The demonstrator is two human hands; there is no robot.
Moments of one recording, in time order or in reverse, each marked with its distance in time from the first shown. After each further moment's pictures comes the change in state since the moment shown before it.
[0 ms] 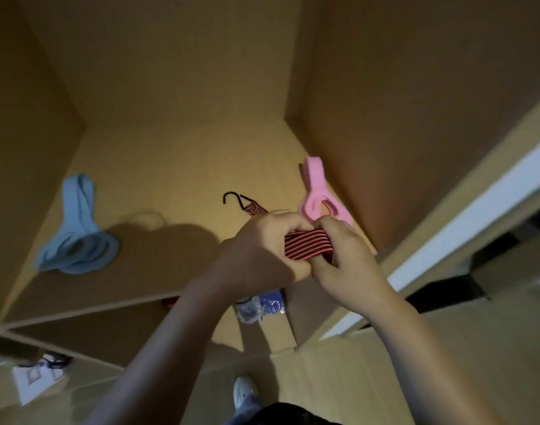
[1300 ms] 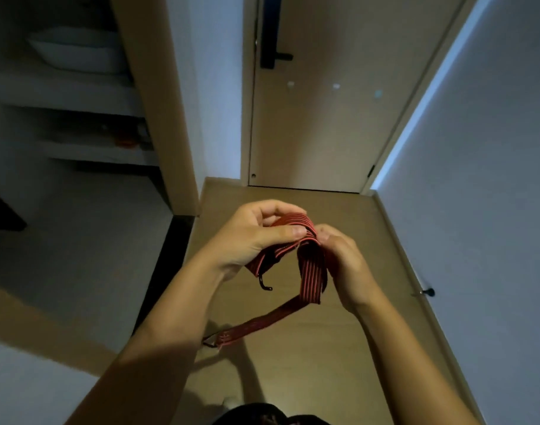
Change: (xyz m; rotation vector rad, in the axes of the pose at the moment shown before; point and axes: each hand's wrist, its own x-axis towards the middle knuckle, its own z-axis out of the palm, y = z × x) left_hand 0.072 0.313 0.477 -0.655 -1.366 0.180; right_hand -0.398 0.197 -0.284 0.476 1.212 0.718
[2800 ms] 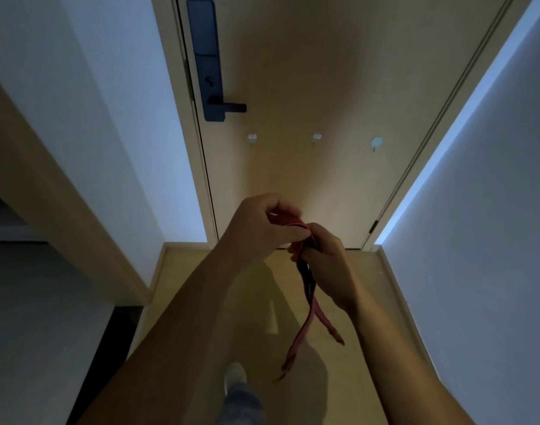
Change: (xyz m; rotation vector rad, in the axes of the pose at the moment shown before) left_hand 0.589 0.028 -0.038 0.420 0.205 0.144; right_hand 0.512 0.049 -0.265 -0.264 0.127 0.095
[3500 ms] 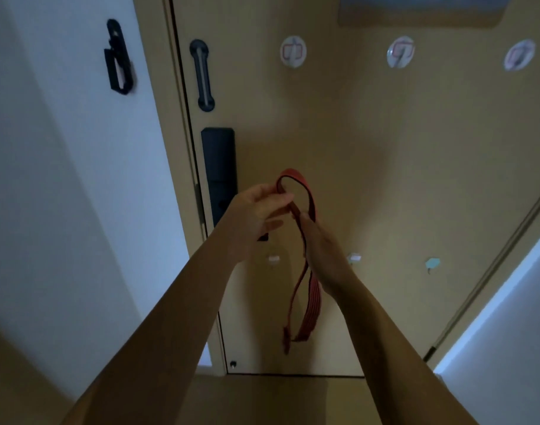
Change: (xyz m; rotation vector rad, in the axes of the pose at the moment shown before) left_hand 0.363 0.002 -0.132 -0.442 0.064 -0.012; right_hand 0.377 -0.090 0.011 0.109 -0.007 -0.271
